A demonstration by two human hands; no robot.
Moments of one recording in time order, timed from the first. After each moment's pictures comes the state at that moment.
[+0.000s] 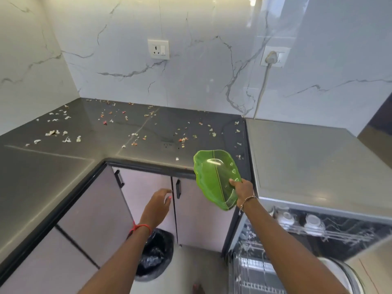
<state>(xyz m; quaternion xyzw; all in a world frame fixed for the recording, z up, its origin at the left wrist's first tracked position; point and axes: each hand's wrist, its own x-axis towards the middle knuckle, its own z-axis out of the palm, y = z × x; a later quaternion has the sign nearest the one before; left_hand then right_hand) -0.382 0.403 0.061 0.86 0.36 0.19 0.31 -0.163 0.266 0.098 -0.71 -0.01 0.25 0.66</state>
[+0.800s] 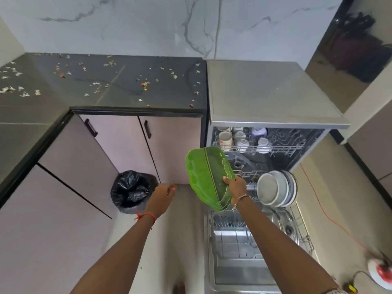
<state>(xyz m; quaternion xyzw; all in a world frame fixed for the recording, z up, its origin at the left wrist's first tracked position) -0.450 0.179 0.000 0.83 0.34 0.07 0.43 -0.283 0.011 0.030 -0.74 0.09 0.27 0.61</state>
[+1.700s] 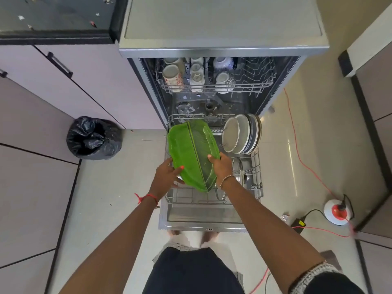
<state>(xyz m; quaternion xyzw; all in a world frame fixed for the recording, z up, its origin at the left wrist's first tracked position) -0.278 -0.080 -0.067 0.64 0.43 0.00 0.64 -0.141 -0.191 -0.085 -0.74 0.08 0.36 0.56</state>
